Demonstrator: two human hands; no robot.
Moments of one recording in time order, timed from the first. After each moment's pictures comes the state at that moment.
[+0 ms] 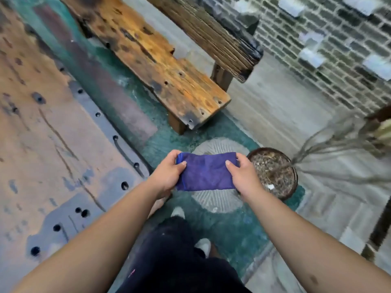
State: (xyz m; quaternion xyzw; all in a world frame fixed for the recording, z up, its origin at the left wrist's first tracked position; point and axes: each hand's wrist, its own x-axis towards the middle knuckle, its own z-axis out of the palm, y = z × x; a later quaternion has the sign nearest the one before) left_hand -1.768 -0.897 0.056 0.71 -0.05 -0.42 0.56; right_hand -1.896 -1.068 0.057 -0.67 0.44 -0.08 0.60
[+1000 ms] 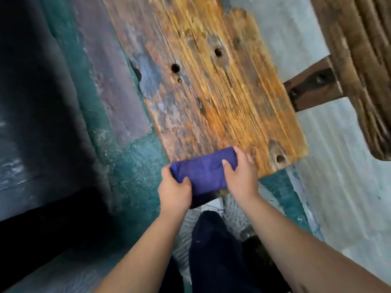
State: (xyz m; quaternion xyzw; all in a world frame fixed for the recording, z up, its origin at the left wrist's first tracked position) left_hand -1.460 -1.202 -0.350 0.82 0.28 -0.26 0.42; right_hand -1.474 -1.365 -0.364 -0.87 0.34 0.11 0.34
